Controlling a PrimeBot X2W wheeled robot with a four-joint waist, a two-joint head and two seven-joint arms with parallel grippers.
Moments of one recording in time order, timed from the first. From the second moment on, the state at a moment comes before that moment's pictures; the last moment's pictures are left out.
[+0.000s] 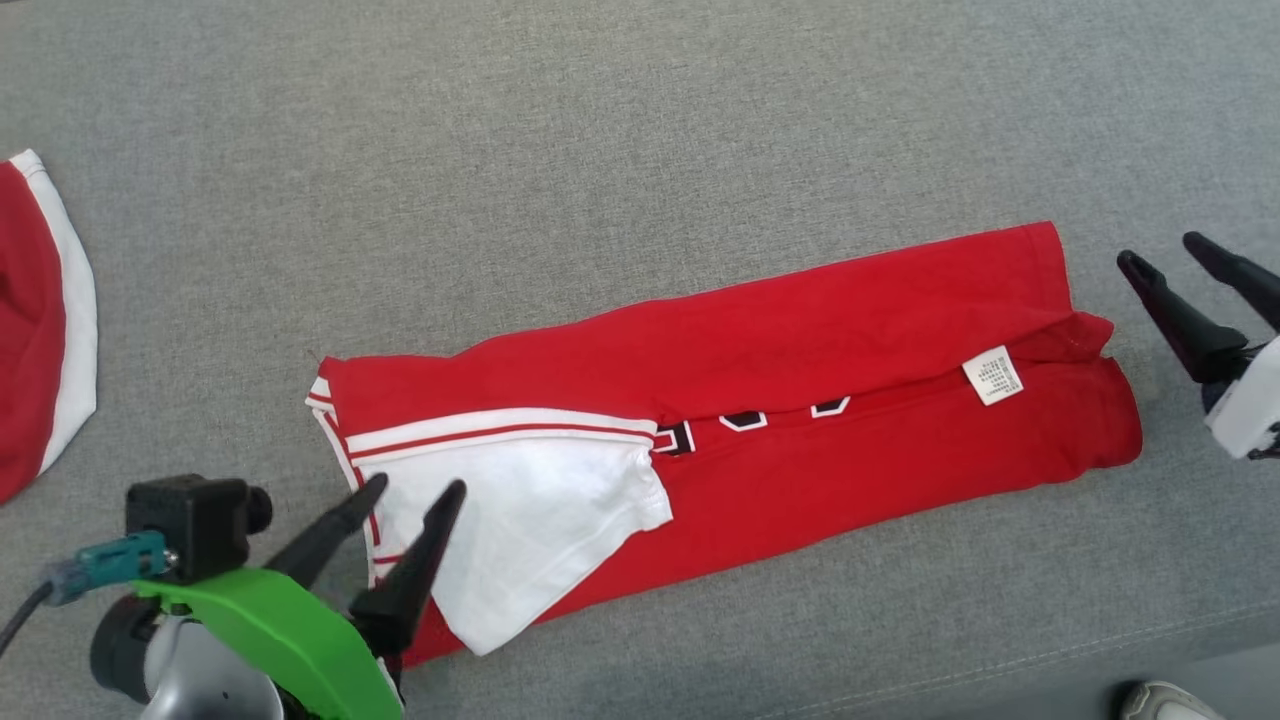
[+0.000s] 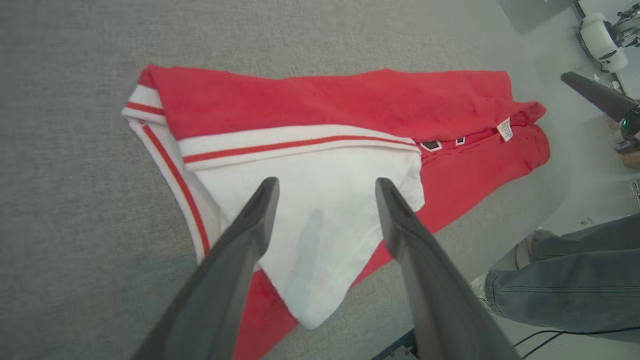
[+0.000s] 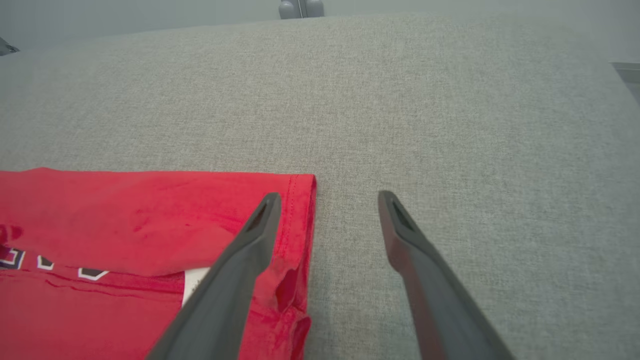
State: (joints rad) left arm -0.02 0.62 -0.44 -0.55 -0.92 0.30 0.43; right arm -0.57 -0.94 0.68 0.23 1.11 0.13 -0.05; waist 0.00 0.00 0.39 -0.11
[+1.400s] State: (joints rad) left arm 0.03 0.42 -0.32 0.02 -0.68 0.22 -0.25; right arm -0.41 -0.87 0.43 0.67 1.26 0.13 0.04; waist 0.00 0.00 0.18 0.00
